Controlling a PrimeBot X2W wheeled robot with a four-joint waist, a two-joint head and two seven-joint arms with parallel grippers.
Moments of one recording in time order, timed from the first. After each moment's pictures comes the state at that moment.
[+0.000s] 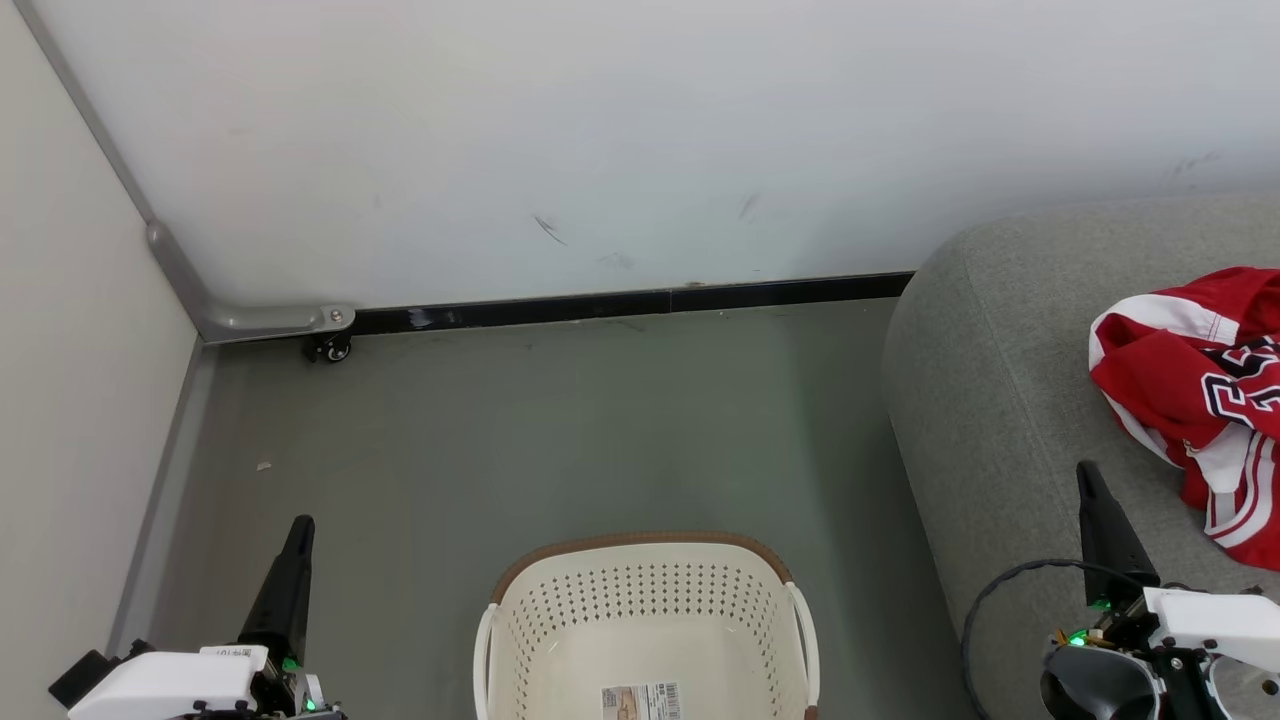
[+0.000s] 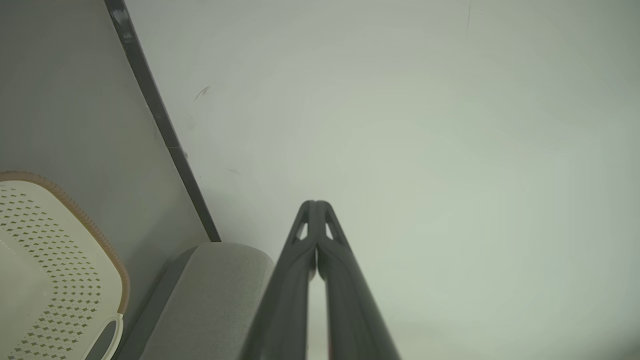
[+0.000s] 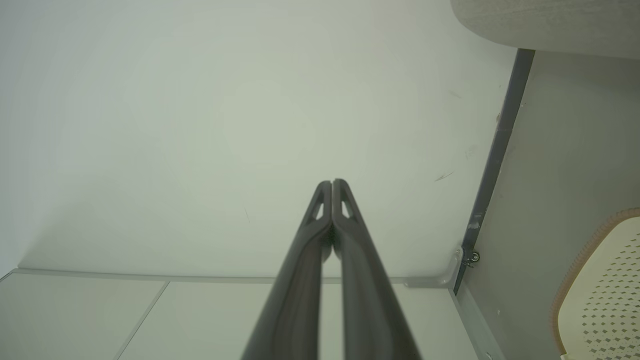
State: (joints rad) left arm -0.07 0.04 0.09 0.28 -1.60 -0.12 0.11; right arm -0.05 -0.10 -0.05 0.26 1.68 0.12 0.04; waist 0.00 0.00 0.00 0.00
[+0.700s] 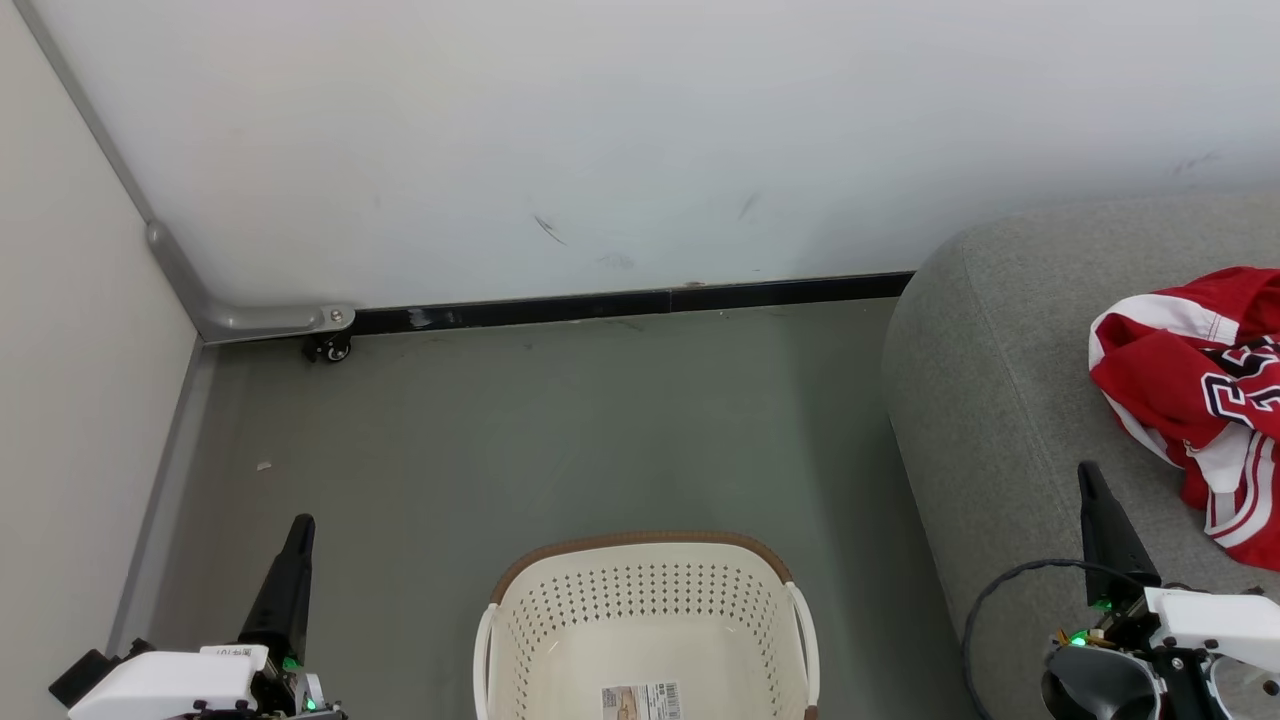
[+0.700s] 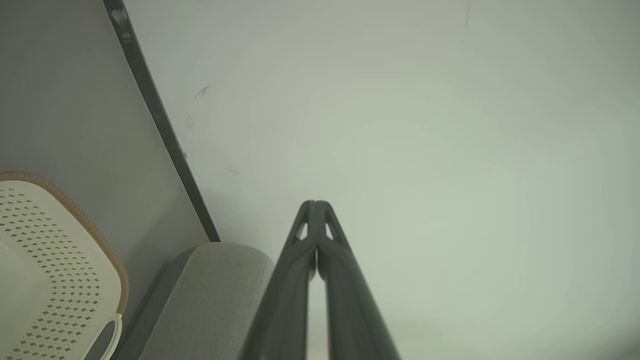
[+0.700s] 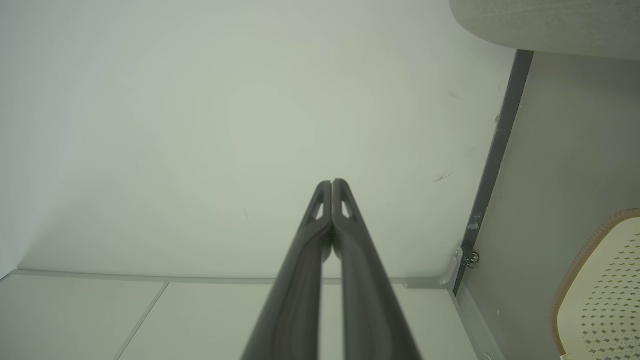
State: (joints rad) left arm -0.07 0.04 0.09 0.28 -1.60 -0.12 0.11; right arm -0.05 -0.10 -0.05 0.26 1.68 0.12 0.04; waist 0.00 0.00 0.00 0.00
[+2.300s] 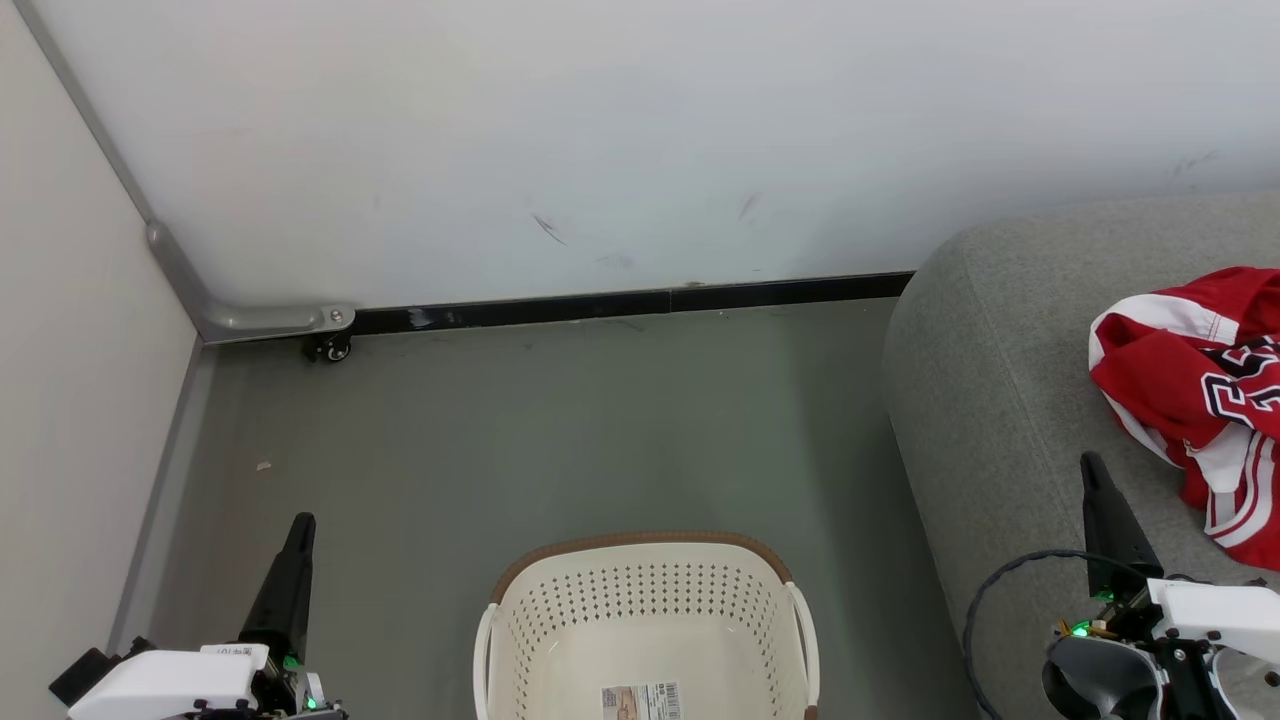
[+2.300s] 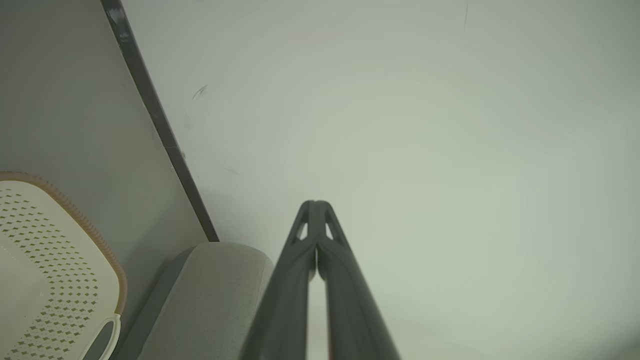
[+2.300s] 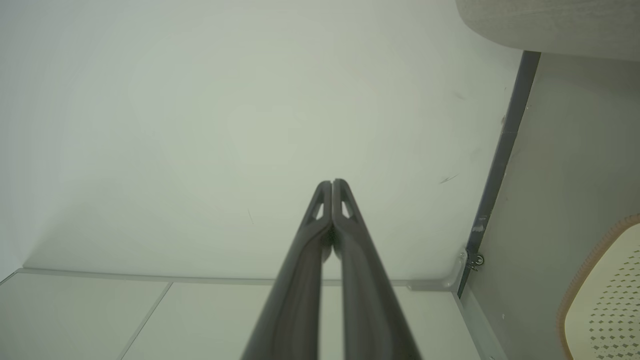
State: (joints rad) left arm -0.07 0.04 0.09 0.28 -1.60 -0.12 0.11; right arm -0.06 -0.10 -0.06 0.26 1.68 0.12 0.04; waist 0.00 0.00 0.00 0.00
